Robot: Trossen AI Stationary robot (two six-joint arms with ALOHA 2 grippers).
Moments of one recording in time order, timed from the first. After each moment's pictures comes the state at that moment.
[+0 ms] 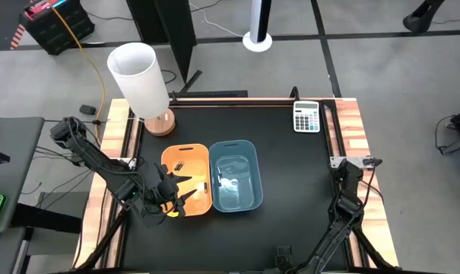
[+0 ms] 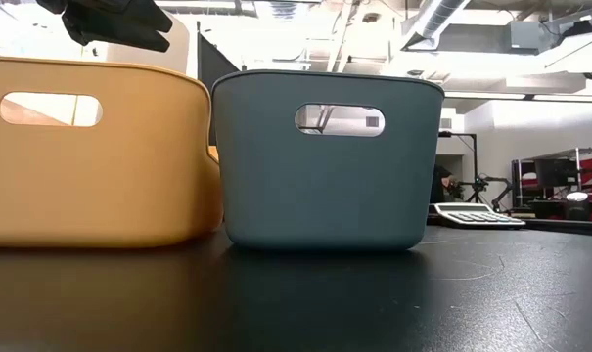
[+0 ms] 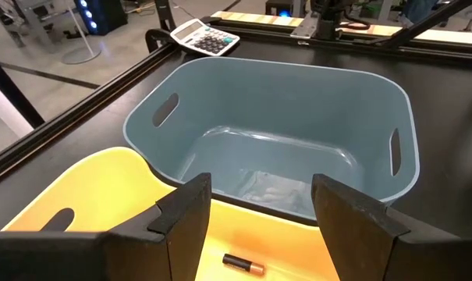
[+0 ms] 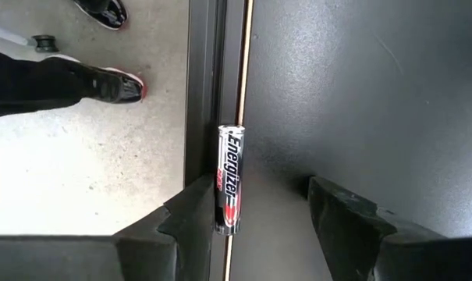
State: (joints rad) left arm -0.71 1.24 0.83 -0.35 -1.05 -0.68; right arm 0.91 2.40 1.99 -1.20 0.24 0.83
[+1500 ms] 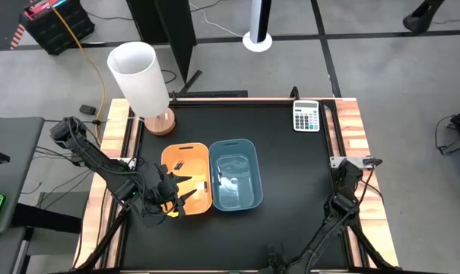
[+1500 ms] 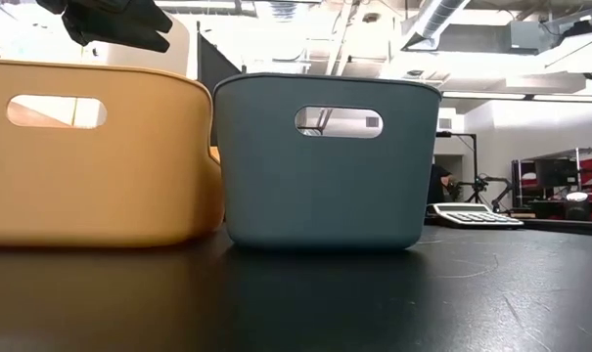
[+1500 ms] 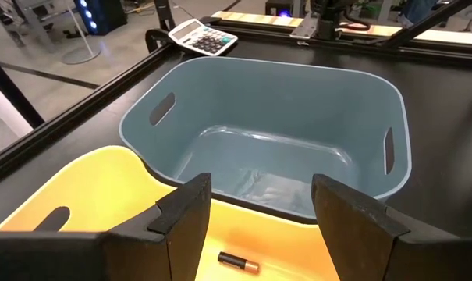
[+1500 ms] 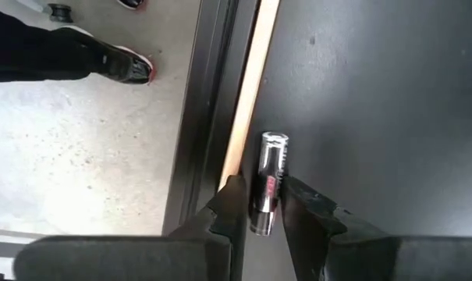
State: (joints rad) left arm -0.71 1.24 0.83 -0.35 -1.05 -0.68; right arm 0.85 2.40 2.01 -1.18 0.20 0.63
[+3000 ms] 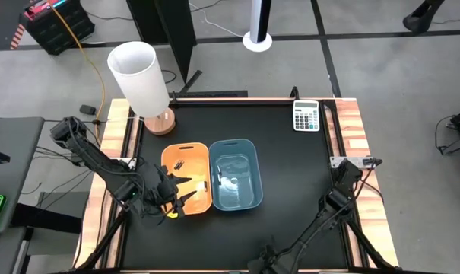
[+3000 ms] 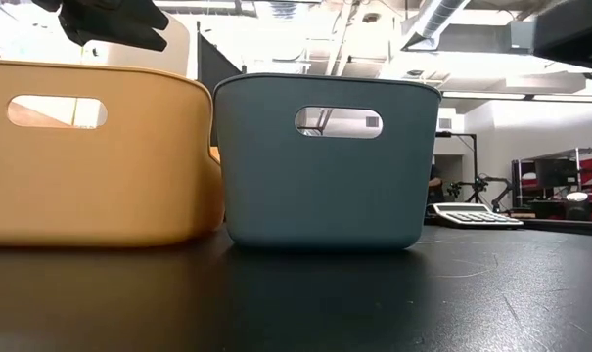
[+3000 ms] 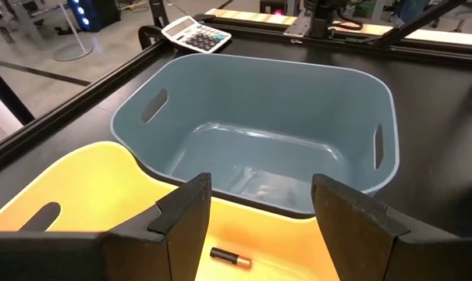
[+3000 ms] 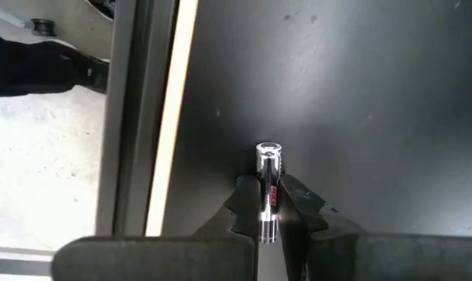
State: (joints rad) left arm -0.73 1.24 0.83 -0.35 -1.04 -0.69; right arm 0.78 2.40 2.02 -1.16 0.21 0.55
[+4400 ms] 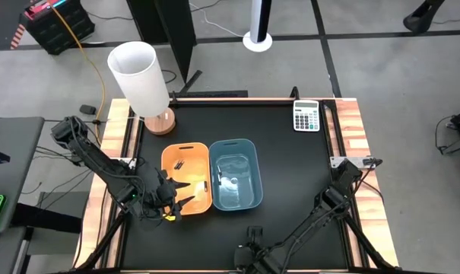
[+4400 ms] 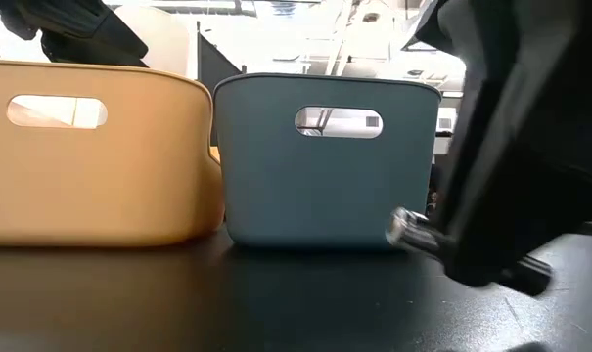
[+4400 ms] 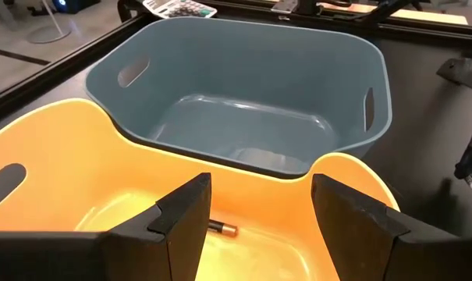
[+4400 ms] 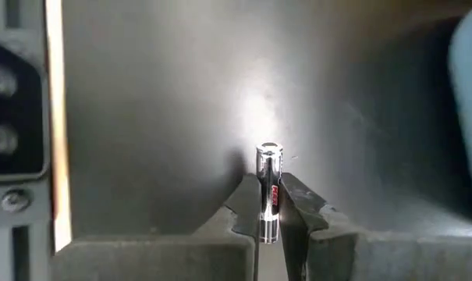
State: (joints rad) left arm -0.76 1.25 0.73 -0.27 -1.00 -0.75; right arm 0.74 2.40 2.01 -1.01 0.50 0.74
